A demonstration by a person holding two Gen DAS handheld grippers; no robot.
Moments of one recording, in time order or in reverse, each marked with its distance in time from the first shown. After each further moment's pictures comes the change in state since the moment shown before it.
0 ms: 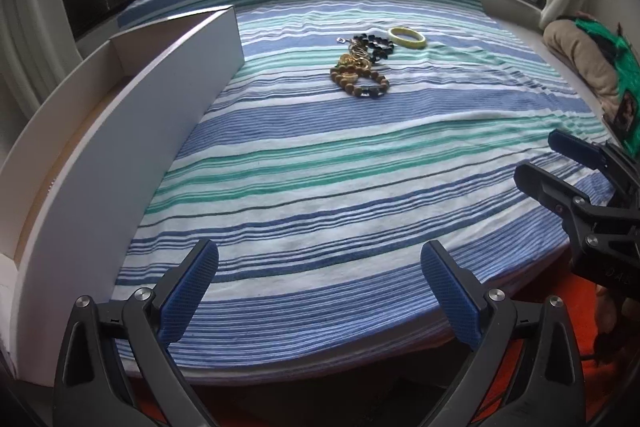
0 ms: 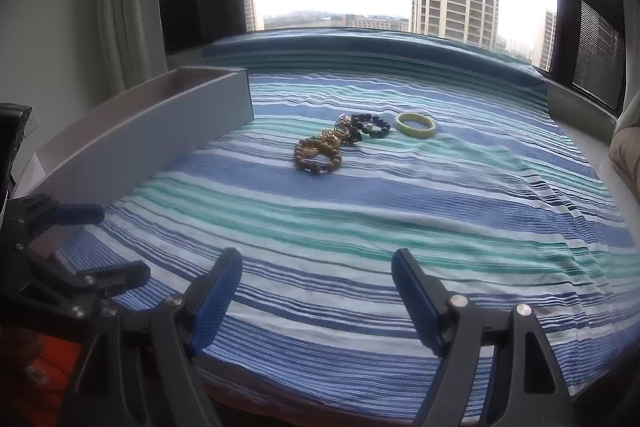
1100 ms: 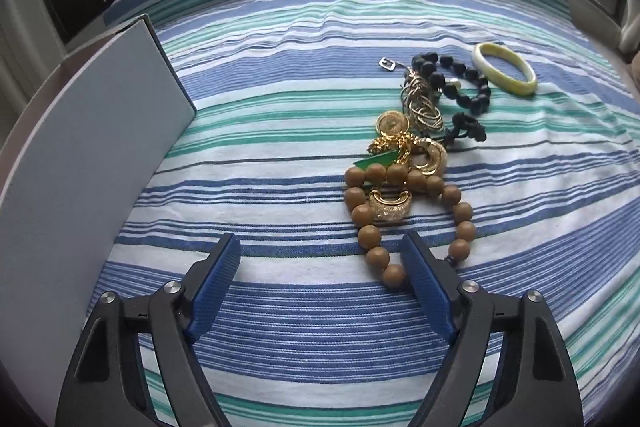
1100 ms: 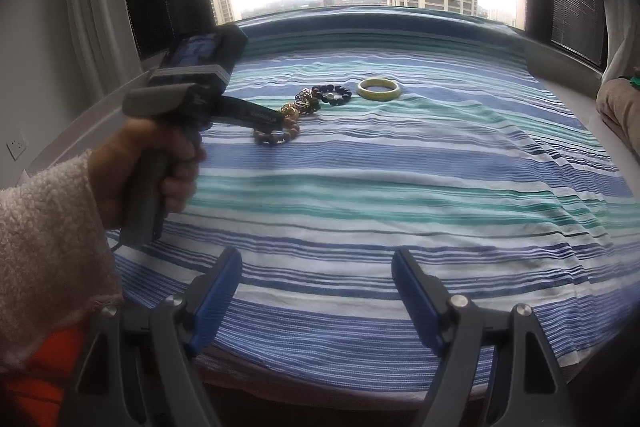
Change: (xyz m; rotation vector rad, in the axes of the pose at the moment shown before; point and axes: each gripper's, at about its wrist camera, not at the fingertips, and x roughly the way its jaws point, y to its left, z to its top) left arm 0.184 -0.034 0.146 -0.111 0.064 0.158; right arm -0.001 -0.048 -0.032 0.119 0.057 -0.008
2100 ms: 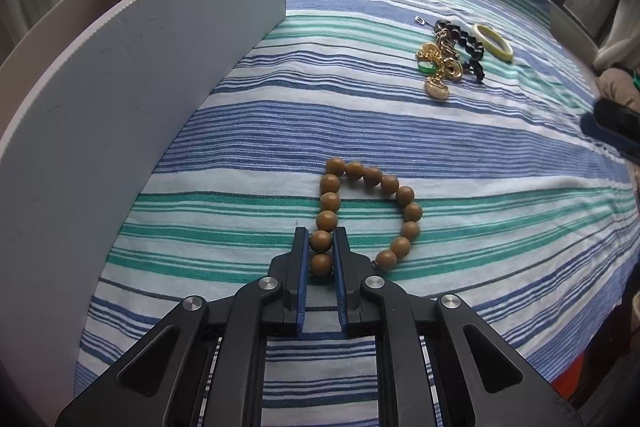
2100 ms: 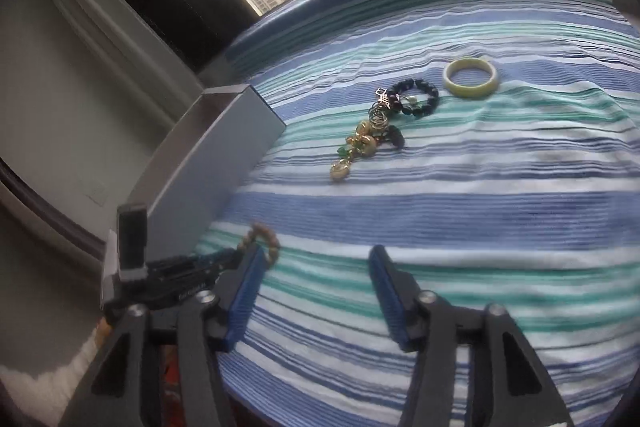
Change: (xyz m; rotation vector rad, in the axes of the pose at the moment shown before) left arm -0.057 0.101 -0.077 -0.073 0.119 -0.154; right arm 0.119 -0.022 0.151 0.133 0.262 0.435
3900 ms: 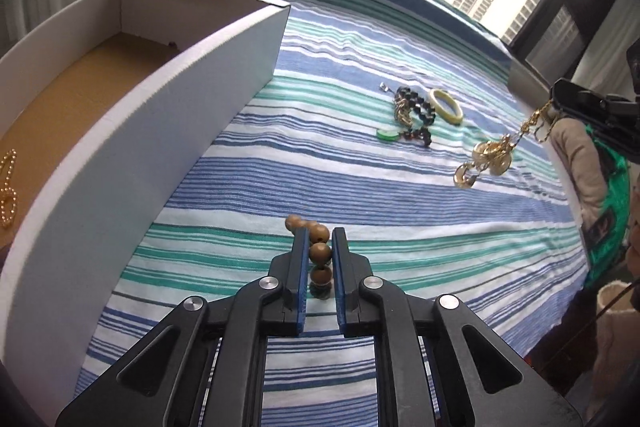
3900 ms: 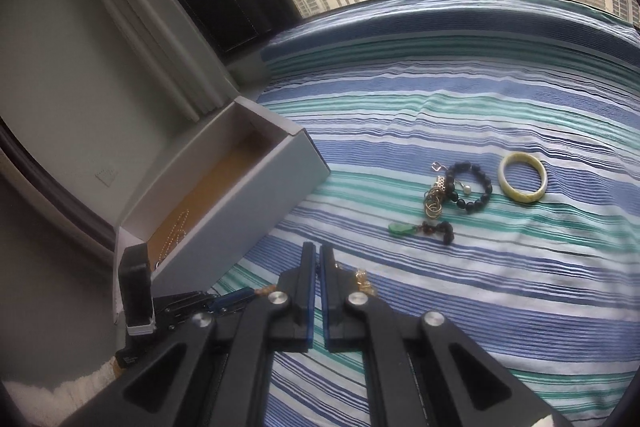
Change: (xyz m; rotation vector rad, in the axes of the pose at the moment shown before) left arm -0.064 0.027 0.013 -0.083 -0.129 -0.213; right arm -0.034 0.096 0.052 -0.164 -0.031 0.018
